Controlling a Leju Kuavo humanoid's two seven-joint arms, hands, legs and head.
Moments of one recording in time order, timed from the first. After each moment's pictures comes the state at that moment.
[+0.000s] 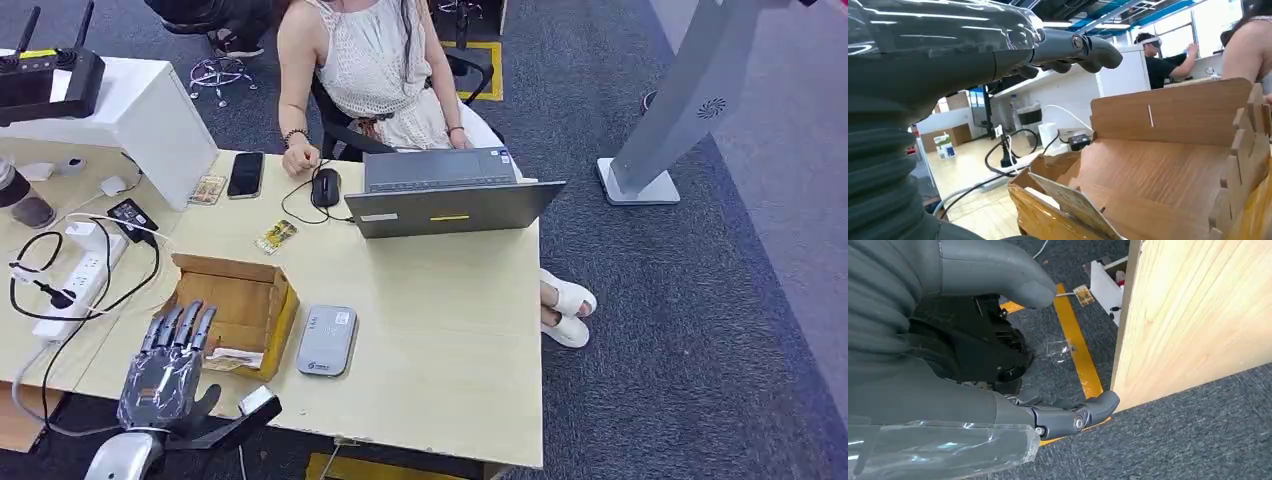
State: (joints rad) left arm 0.20 0.22 -0.17 -1.52 -1.42 0.07 0.12; right arm -0.08 0.21 -0.97 -0.28 0.42 0.19 -0.48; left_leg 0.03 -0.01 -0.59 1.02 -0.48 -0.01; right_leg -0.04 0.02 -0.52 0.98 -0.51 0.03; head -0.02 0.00
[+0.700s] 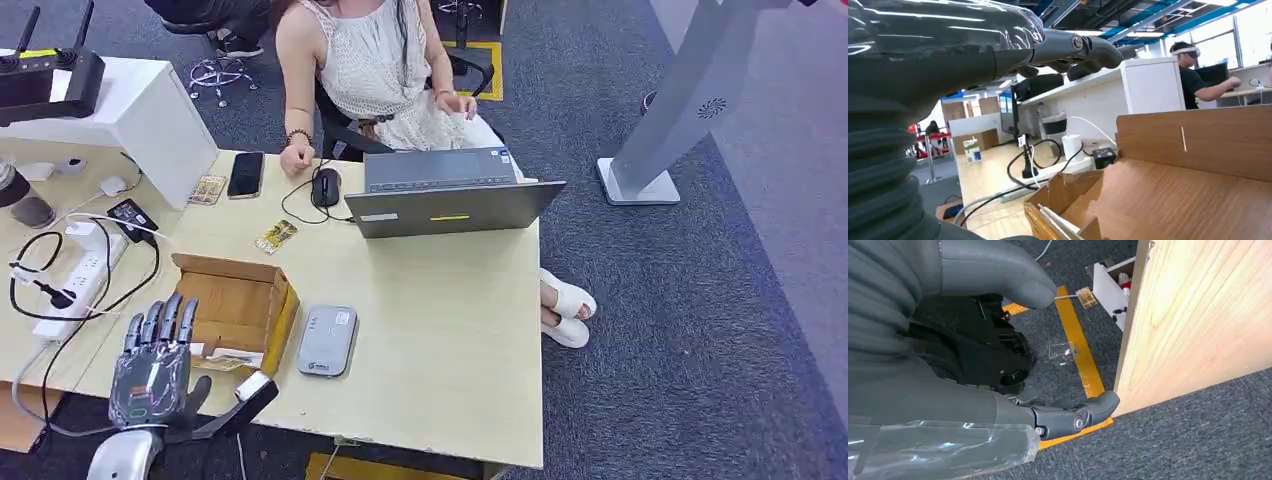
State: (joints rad) left arm 0.19 0.13 -0.12 -1.53 -1.51 0.11 0.18; right arm -0.08 0.22 -0.97 -0.28 0.44 0.19 -0.48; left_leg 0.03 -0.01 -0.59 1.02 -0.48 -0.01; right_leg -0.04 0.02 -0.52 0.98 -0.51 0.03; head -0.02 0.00
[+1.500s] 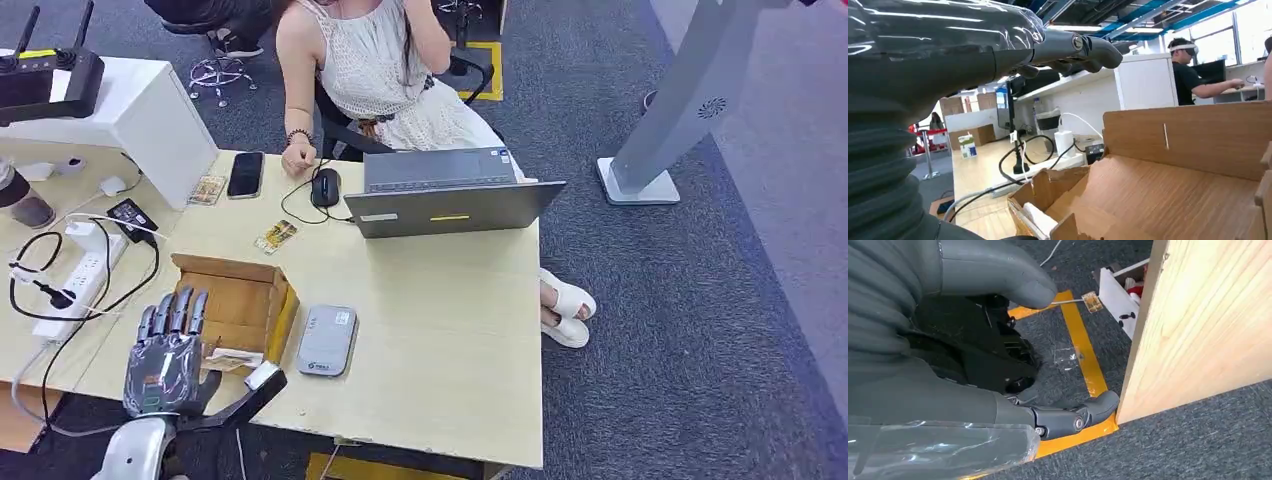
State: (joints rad) left arm 0.15 0.10 -0.12 -1.48 -1.52 0.10 0.17; right arm -0.08 0.24 -0.97 -0.28 0.46 0.19 -0.47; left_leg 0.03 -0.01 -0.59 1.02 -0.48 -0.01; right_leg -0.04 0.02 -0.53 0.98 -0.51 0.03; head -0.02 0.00
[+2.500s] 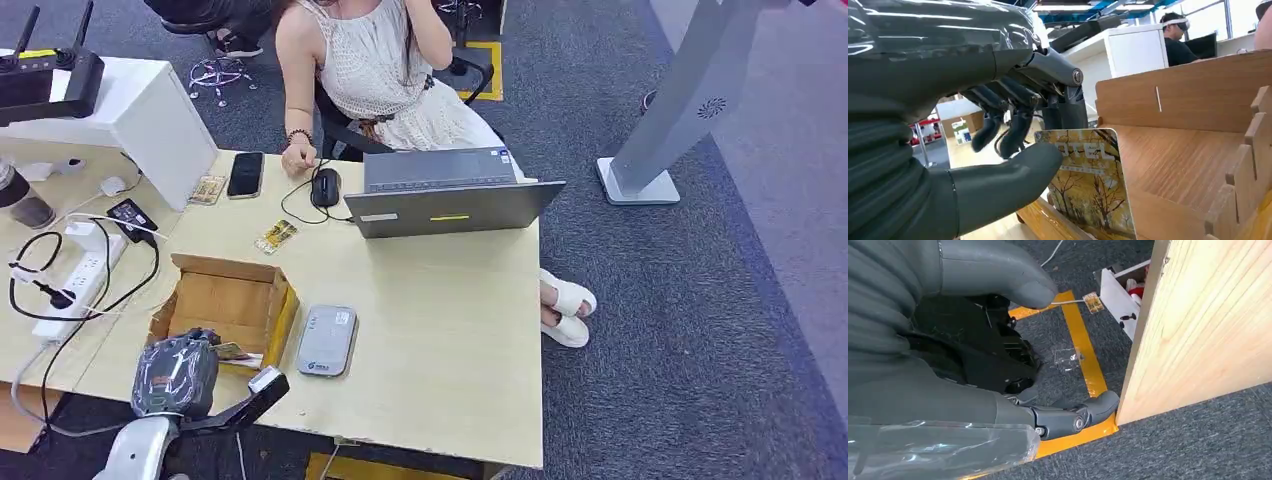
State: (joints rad) left arm 0.14 0.11 -0.12 -1.44 -1.47 0.05 0.14; right arm -0.08 0.24 -0.97 -0.28 0.47 0.20 -0.47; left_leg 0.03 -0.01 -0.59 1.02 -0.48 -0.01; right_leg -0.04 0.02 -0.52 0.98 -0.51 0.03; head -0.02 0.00
